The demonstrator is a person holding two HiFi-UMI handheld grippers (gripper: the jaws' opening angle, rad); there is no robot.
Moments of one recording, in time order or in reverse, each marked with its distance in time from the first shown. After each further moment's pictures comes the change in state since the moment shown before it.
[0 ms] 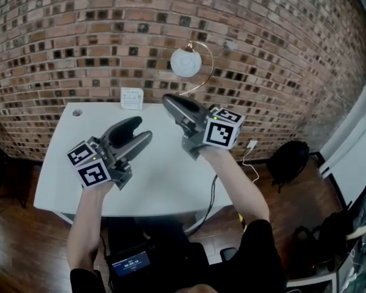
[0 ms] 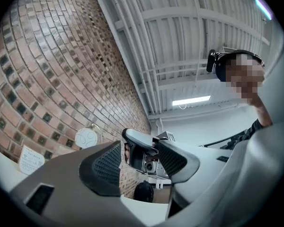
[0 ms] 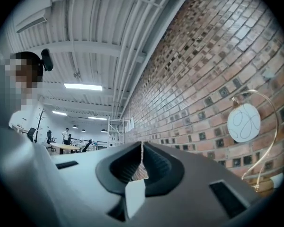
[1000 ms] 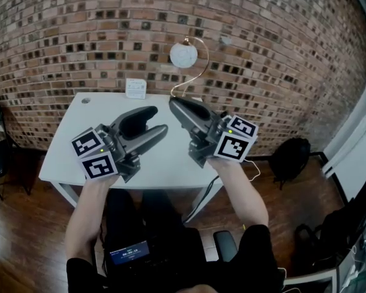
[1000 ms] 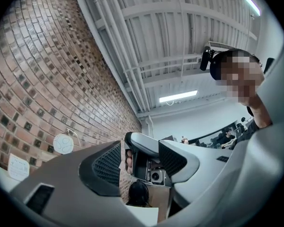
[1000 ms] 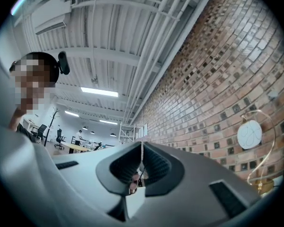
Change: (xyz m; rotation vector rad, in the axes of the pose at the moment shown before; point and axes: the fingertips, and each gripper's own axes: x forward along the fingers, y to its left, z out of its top) left arm 0.017 -0.136 0.013 0.095 0.041 -0.095; right arm -0.076 0.138 0.021 -0.077 -0.079 0.102
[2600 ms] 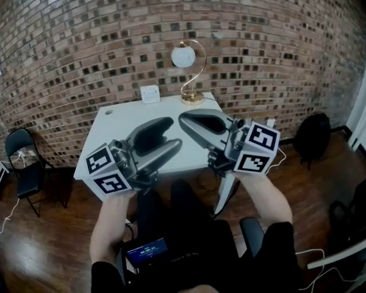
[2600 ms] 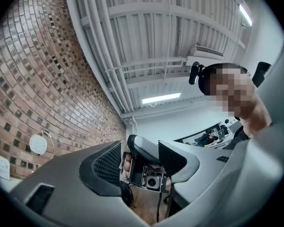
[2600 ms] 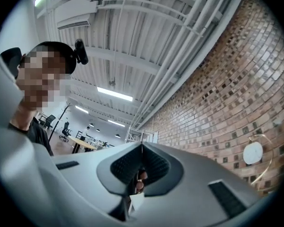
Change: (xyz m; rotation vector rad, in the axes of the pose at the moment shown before) left arm -0.007 -0.161 0.025 0.018 0.012 -0.171; right arm -0.058 0.166 0.030 -0.171 -0.050 0.062
